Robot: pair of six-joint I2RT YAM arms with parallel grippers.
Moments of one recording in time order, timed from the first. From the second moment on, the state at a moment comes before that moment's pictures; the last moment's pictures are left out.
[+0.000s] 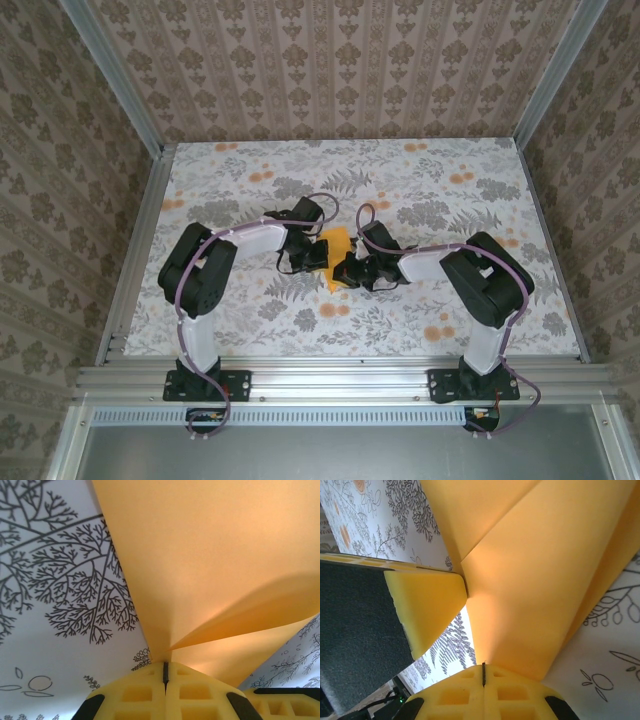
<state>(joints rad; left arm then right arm) -0.67 1.92 1.19 -0.55 0.33 -0.70 0.58 1.82 0.81 0.12 -0.57 0.99</state>
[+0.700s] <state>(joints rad) -0.67 1.92 1.21 -0.56 0.31 -0.71 0.59 1.83 0.75 0.23 -0.61 1.00</state>
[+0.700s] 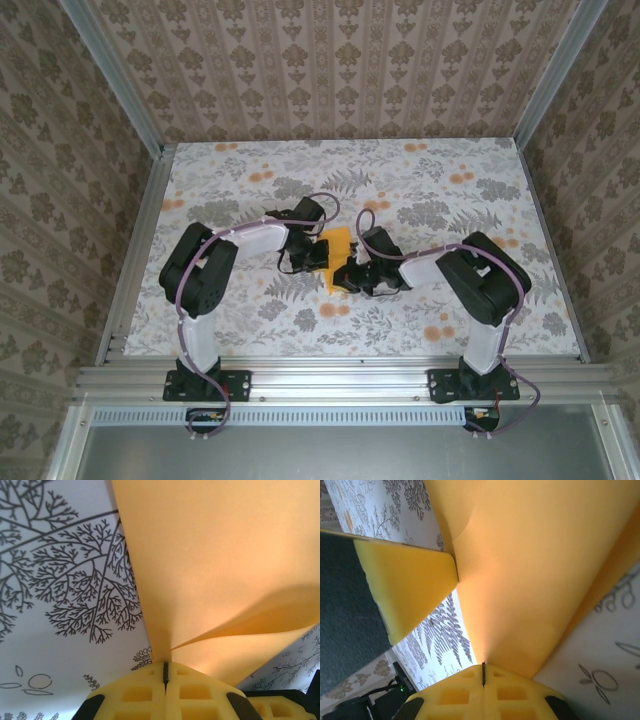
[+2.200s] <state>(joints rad) -0.68 1.93 1.22 -0.57 0.30 -0.72 0.56 1.59 0.79 0.01 -0.47 0.86</state>
